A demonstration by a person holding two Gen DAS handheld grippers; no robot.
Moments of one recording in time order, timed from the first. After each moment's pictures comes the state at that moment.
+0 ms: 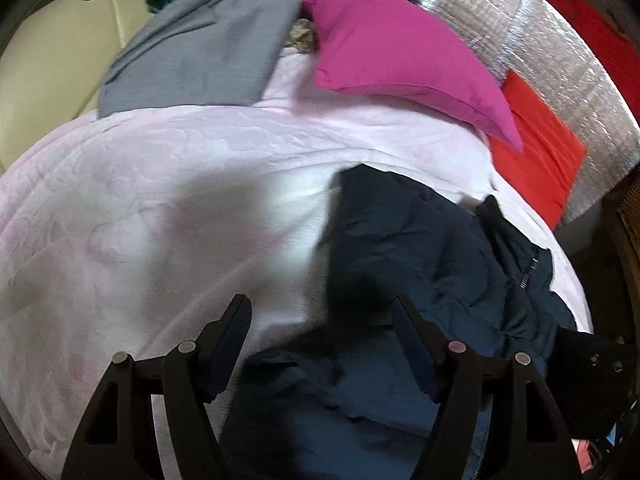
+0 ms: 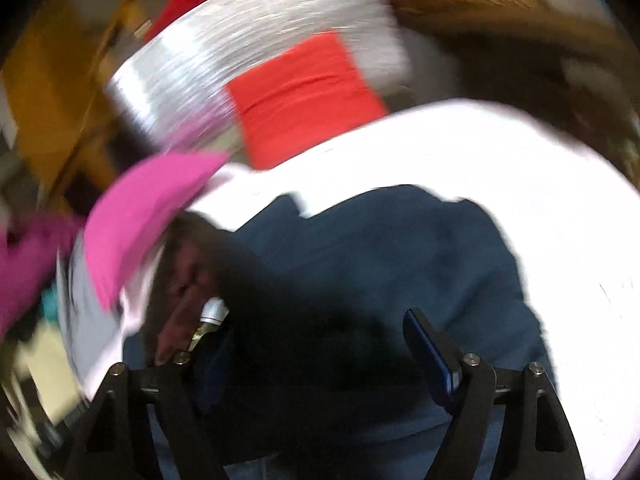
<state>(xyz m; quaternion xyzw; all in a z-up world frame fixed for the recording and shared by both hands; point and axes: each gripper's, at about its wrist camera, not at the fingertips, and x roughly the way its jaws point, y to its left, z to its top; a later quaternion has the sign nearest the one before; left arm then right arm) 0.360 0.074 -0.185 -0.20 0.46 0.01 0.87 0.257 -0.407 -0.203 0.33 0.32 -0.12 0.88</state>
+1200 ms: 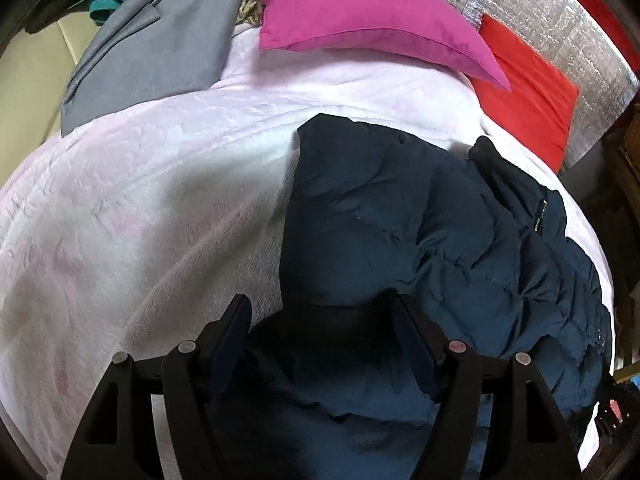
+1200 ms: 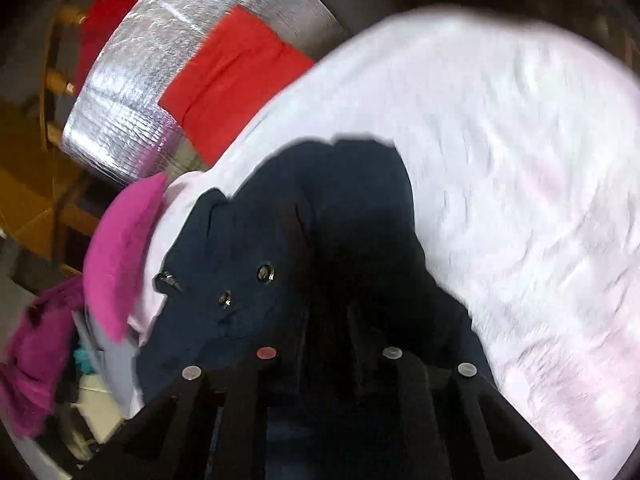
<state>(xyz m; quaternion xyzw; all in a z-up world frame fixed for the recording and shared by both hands) 0.368 0.042 -0.203 -0.12 0.50 -0.02 0.86 0.235 -0.484 -0.258 0.44 0.36 -0.08 0.82</state>
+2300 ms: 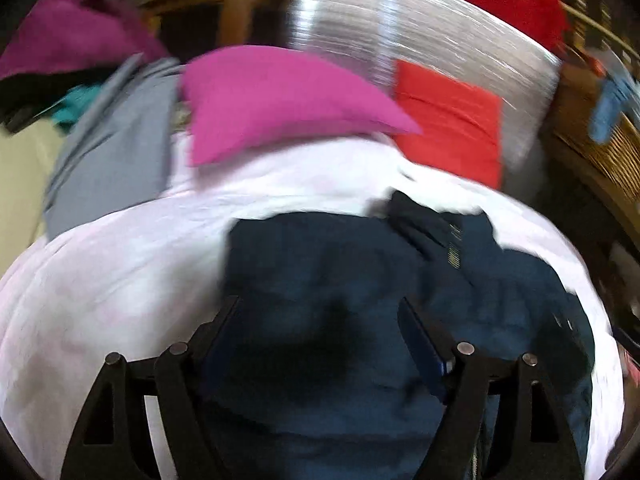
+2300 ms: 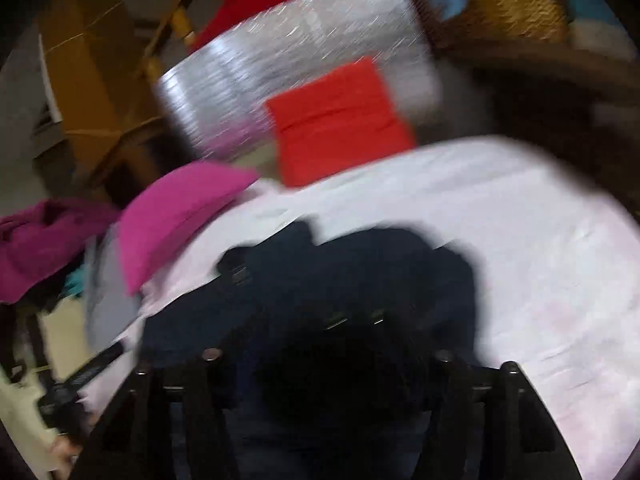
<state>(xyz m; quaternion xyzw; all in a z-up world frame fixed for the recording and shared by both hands) 0.329 -0.005 -0.152 -0.04 0.36 -0.11 0.92 0.259 -0.393 -0.171 0.24 0.32 0.00 0.92</state>
